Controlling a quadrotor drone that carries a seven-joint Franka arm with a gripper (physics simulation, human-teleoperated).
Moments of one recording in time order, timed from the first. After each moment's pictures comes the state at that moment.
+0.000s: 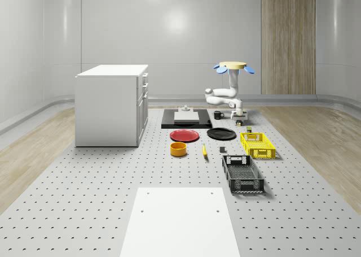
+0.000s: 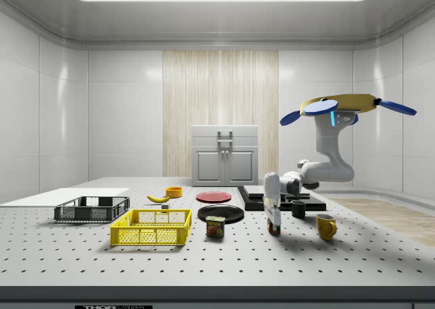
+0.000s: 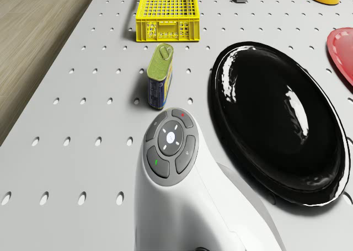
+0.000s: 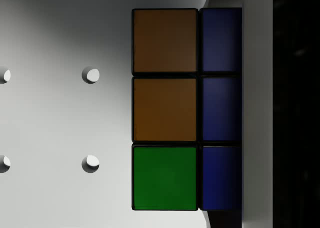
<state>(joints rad) -1.18 -1.46 1.24 -2.85 -1.91 1.55 1.69</state>
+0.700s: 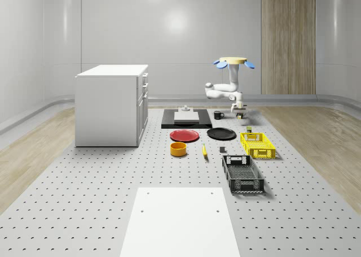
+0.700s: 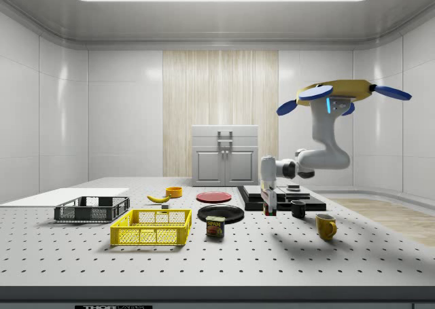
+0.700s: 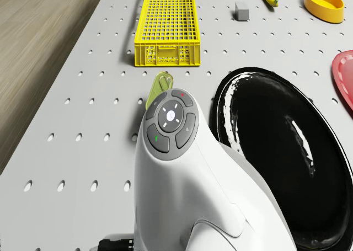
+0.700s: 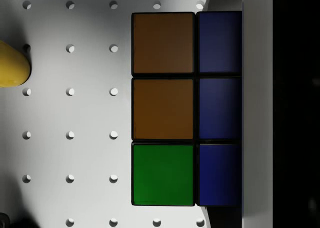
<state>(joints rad) -1.18 -1.47 1.34 -2.87 -1.82 1.53 1.70</state>
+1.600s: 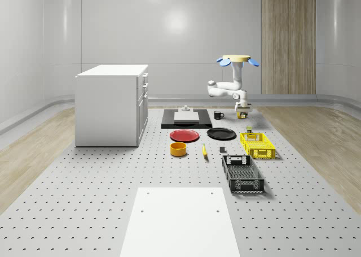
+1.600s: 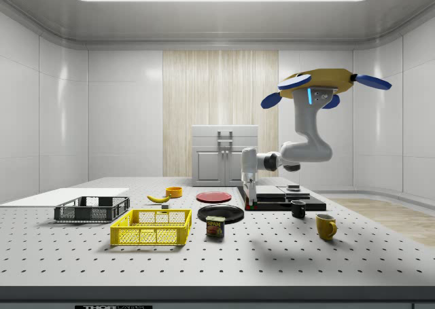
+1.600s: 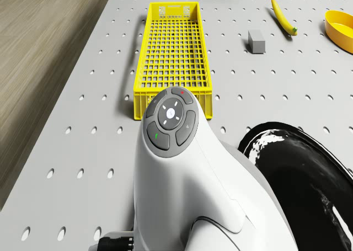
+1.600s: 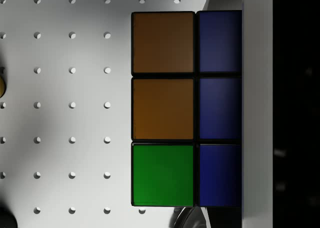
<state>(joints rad) -1.18 -1.49 1.35 -2.87 -1.80 1.55 1.70</state>
